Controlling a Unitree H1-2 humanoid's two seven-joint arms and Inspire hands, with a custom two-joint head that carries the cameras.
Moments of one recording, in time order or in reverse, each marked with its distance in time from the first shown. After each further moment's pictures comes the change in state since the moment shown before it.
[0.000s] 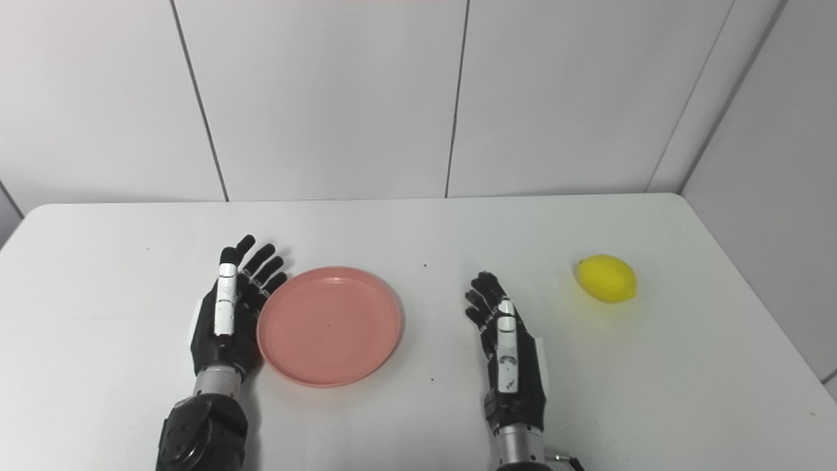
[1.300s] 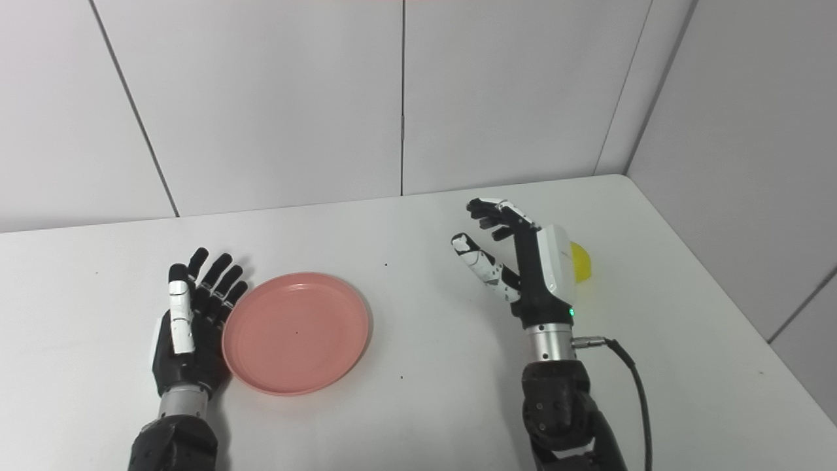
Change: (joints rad) left arm -0.002 0.006 0.003 0.022 -0.027 -0.014 -0.042; right arm -0.227 -0.301 -0.028 -0.005 -0.684 -0.009 -0.192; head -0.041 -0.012
